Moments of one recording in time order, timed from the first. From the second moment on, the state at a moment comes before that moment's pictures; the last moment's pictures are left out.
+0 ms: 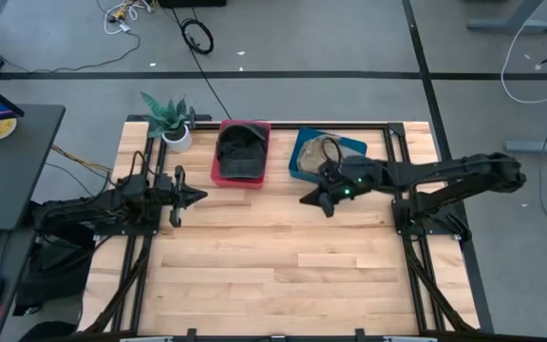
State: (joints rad) left arm 0.16 0.03 0.01 0.06 0.07 -0.12; right arm -0.03 1.19 0.83 -0.08 -0.17 0.76
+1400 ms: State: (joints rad) left arm 0.16 0.03 0.01 0.06 0.07 -0.12; right arm 0.23 0.05 0.30 -0.07 0.11 0.65
